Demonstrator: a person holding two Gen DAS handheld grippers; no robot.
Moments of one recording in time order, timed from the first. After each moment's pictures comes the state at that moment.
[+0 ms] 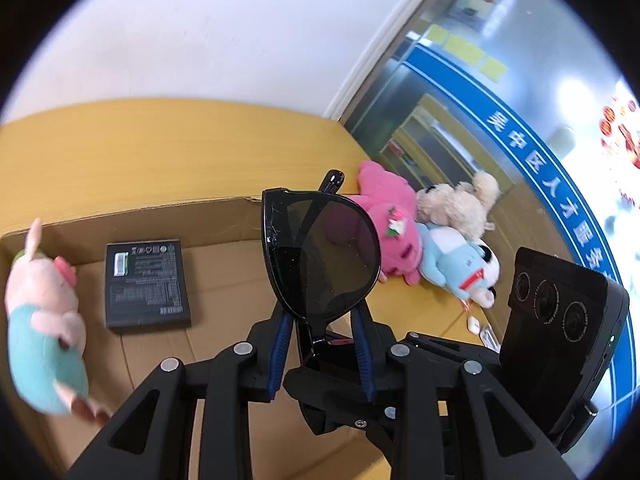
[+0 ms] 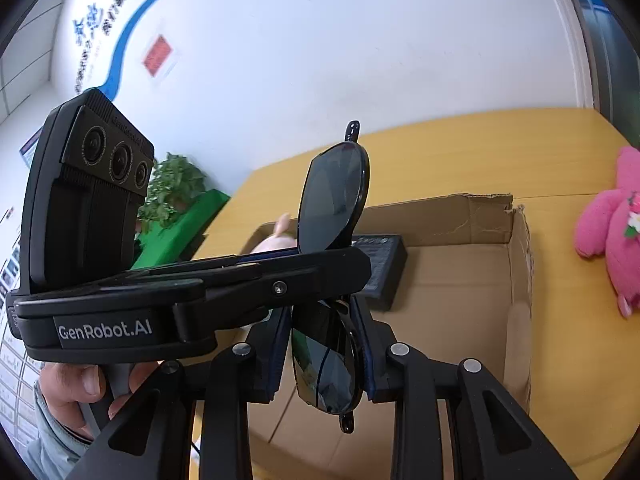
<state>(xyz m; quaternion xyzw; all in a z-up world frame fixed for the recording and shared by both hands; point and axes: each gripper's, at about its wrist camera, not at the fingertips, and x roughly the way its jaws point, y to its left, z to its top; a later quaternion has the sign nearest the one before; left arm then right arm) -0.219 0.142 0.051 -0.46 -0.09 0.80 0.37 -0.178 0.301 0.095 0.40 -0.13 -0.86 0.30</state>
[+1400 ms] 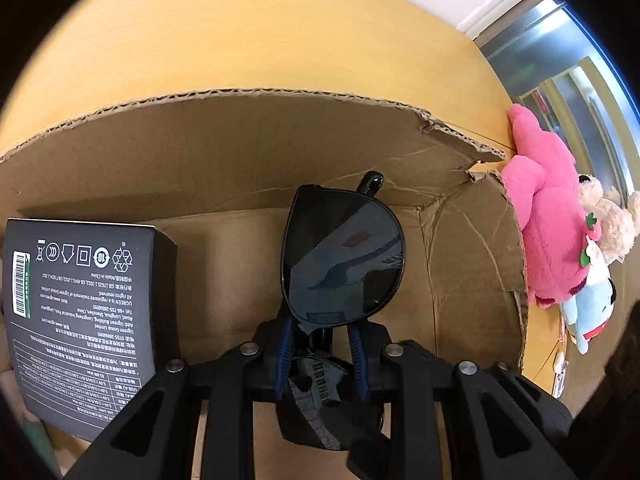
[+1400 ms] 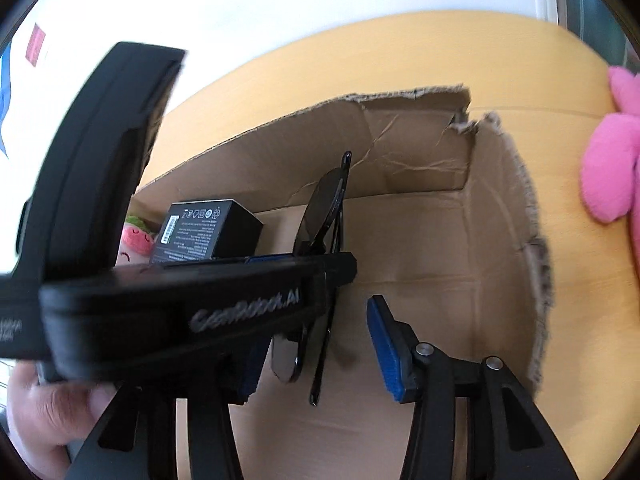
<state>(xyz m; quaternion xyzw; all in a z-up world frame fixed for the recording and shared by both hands) -0.349 0.219 -0.103 -0.64 -0.05 0.73 0.22 -0.297 0.295 -0.024 0.54 -0.11 -0.82 0.18</state>
